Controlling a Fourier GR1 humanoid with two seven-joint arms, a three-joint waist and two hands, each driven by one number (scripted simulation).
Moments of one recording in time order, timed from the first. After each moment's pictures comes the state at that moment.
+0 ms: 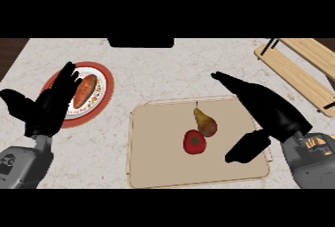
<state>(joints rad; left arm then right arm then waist) -0.25 0.43 -0.14 -1.47 0.36 0.20 0.13 -0.51 -0.50 0.41 -1.83 0.16 0.32 0.77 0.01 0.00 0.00</state>
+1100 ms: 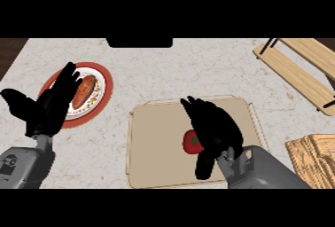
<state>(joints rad) -0.25 0.38 -0.09 -1.47 0.30 0.16 0.16 -0.55 -0.27 0.66 -1.73 0.42 0.40 1.02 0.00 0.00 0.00</state>
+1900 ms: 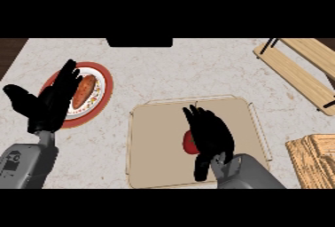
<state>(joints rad) -0.27 0.33 -0.03 -1.45 0.24 0.13 0.17 -0.42 -0.17 0.63 -1.63 0.62 0.42 0.93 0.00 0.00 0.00</state>
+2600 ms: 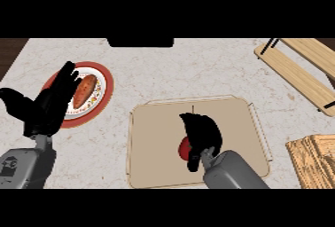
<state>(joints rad) -0.24 0.29 0.01 -1.51 0.20 0.07 0.22 -0.39 -0.04 0.56 -1.41 0.78 0.39 0.80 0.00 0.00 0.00</state>
